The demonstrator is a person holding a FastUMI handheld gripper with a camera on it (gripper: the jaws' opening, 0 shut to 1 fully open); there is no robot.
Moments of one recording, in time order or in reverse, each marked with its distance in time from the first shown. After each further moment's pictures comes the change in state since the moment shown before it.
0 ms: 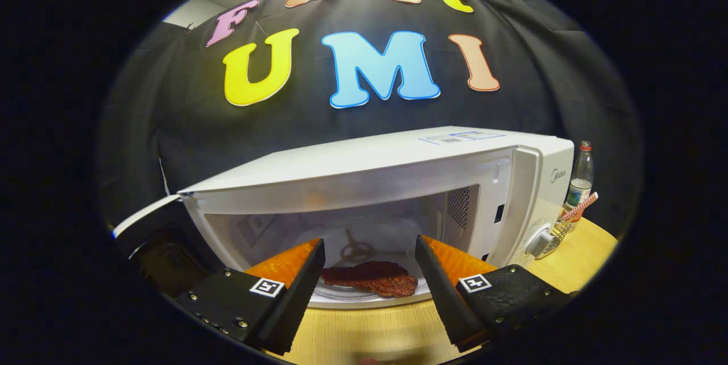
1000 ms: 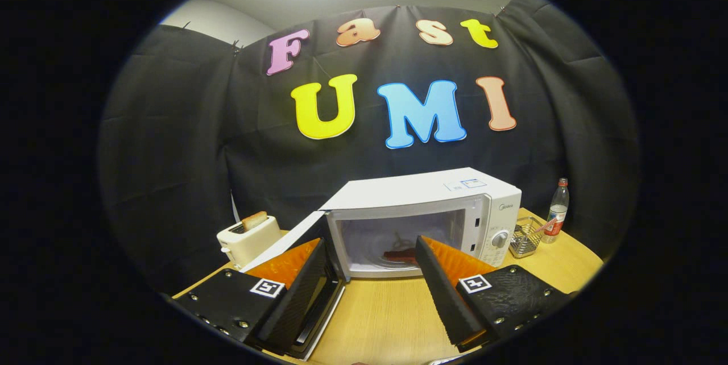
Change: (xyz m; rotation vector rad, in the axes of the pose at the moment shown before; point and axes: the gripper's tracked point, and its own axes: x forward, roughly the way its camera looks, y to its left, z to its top) arm -0.207 0.069 0.048 -0.050 -0.088 0.182
